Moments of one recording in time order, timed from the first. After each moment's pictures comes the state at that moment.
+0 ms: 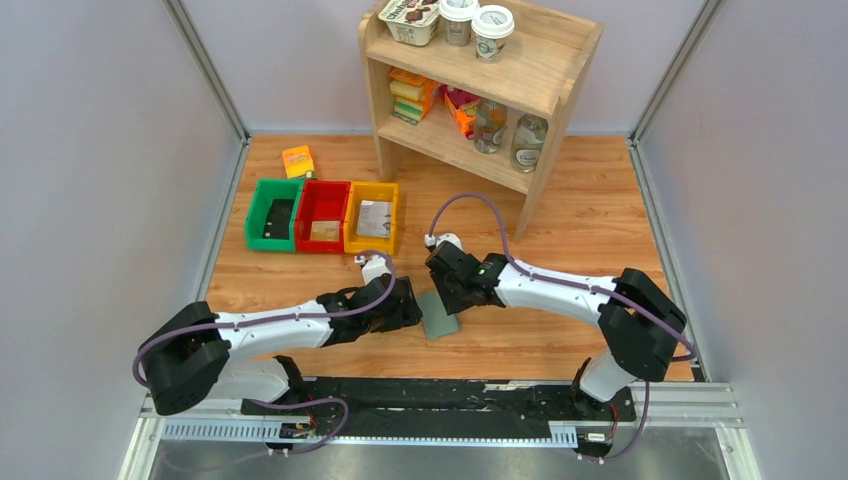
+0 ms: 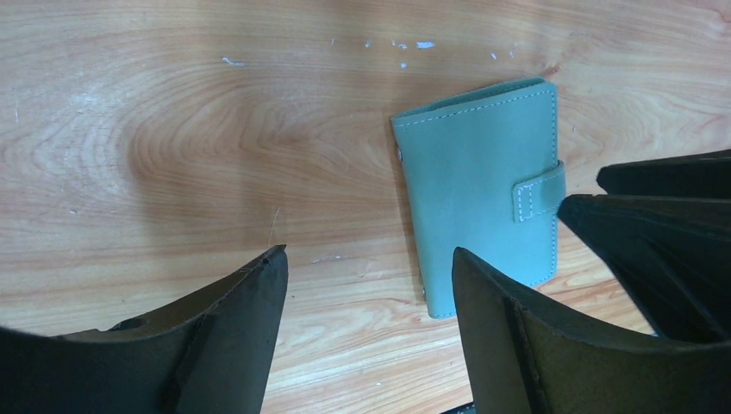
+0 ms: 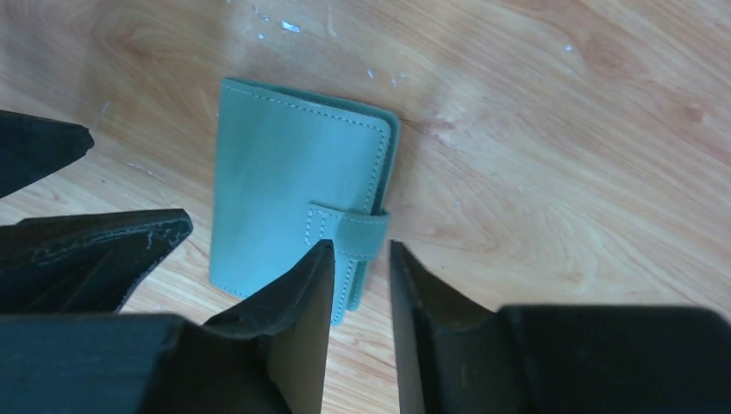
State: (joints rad) left arm -0.99 1.24 0.51 -0.15 -0.28 -1.06; right arm 0.97 1.57 1.00 -0.53 0.19 0.47
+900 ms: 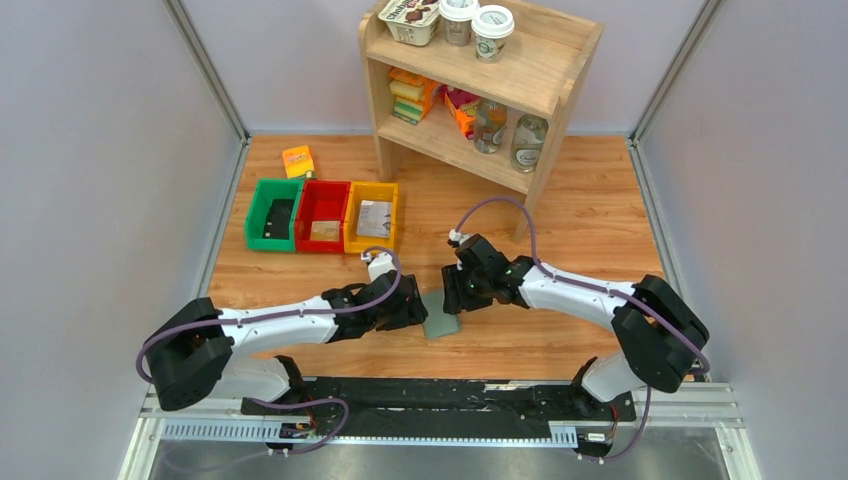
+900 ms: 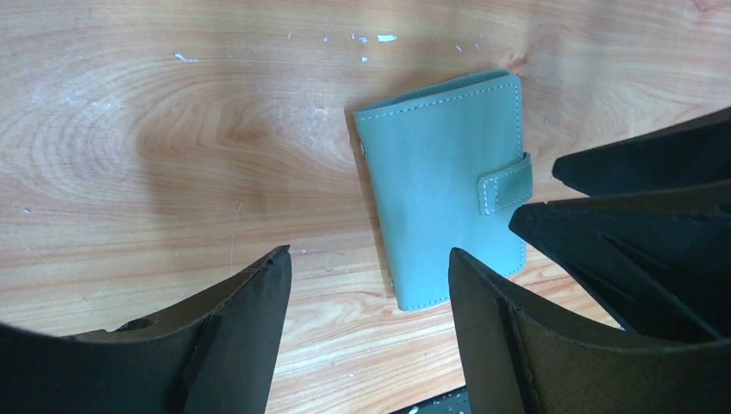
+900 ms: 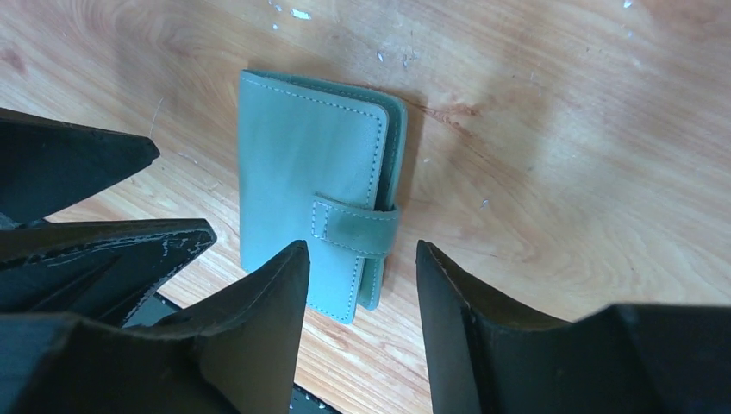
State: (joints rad) left arm -1.01 1.27 0.58 -0.20 -0.27 -1.07; right arm 0.85 1.48 0.84 -0.35 -0.07 0.53
